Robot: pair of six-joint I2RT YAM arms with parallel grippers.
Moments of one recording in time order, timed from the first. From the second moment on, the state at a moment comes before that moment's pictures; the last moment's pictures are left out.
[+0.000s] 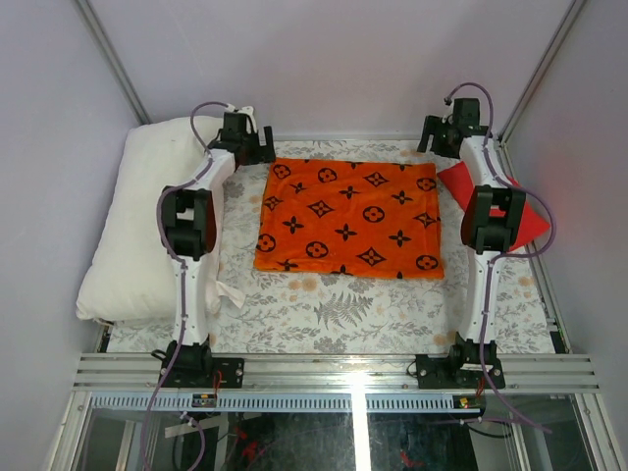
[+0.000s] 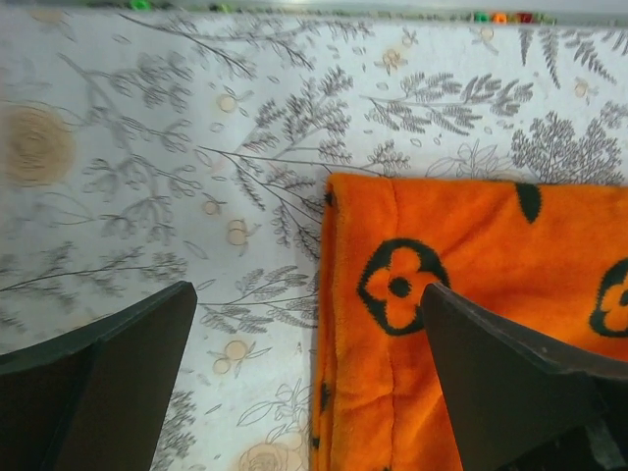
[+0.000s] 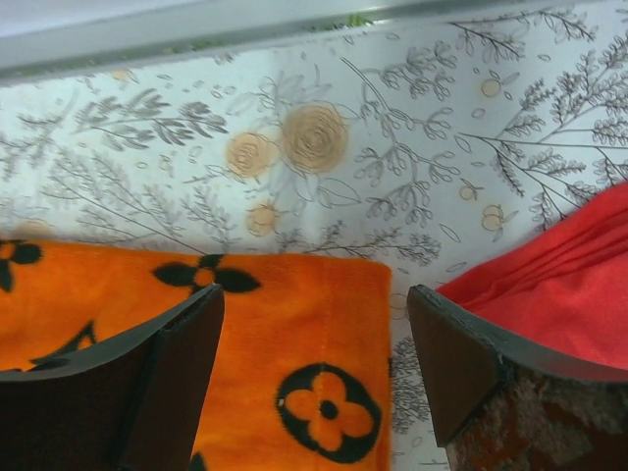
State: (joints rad) left arm -0.08 2.34 1.99 -0.31 0.10 -0.20; right arm -0.05 2.44 2.25 -0.57 -0.17 0.14
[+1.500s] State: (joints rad) left arm -0.09 2.58 2.21 -0.32 0.37 -0.30; right arm -0.14 2.51 2.08 -0.41 -0.39 0.19
